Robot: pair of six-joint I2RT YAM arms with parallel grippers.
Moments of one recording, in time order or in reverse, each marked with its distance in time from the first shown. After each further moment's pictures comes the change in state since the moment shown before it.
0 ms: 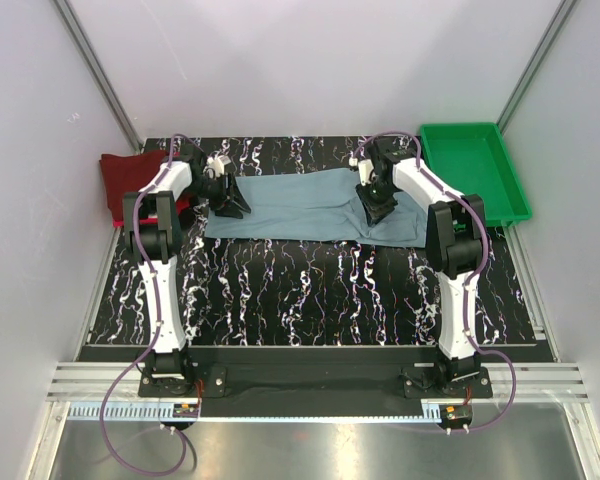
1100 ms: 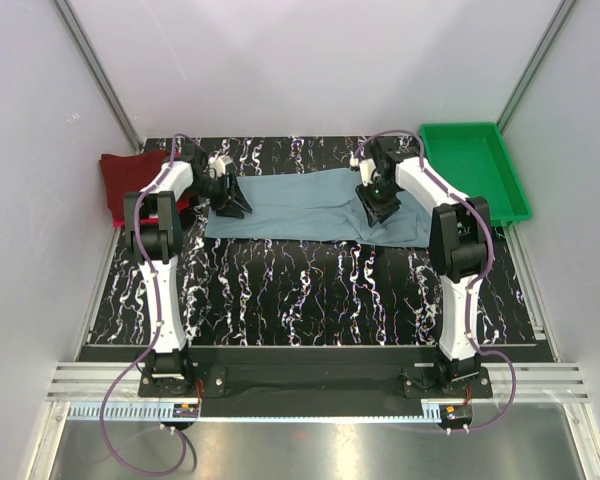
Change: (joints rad) left arm -0.008 0.000 0.000 0.003 0.000 -0.004; right arm 0.002 -0.050 0.002 -0.038 0.009 -0.028
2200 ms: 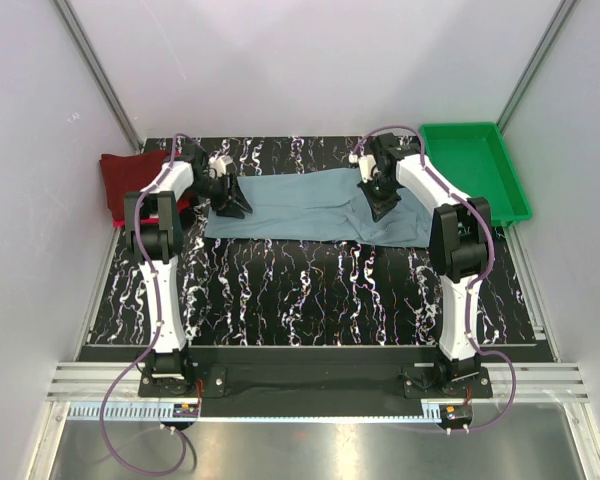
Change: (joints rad) left arm -0.002 0.000 0.000 0.000 0.000 0.000; right arm 0.000 0.000 0.005 -0.025 0.000 -0.034
